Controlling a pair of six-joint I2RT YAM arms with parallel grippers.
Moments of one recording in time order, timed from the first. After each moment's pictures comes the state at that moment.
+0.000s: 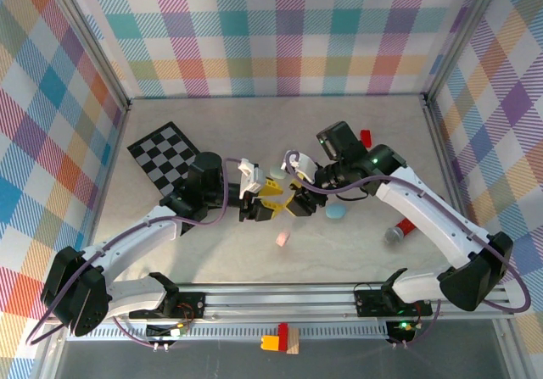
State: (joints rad) left arm -0.62 1.18 0.76 0.11 0.91 0.16; right arm 0.69 1.33 1.37 -0.98 -0.57 -0.37
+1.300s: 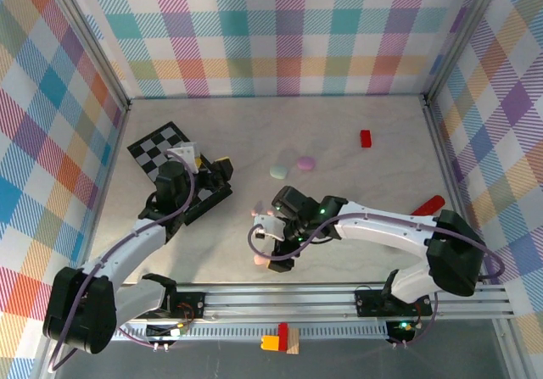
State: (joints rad) left arm -0.28 1.07 0.53 0.26 0.09 -0.39; right arm 1.05 1.46 0.95 -0.57 -0.38 -0.35
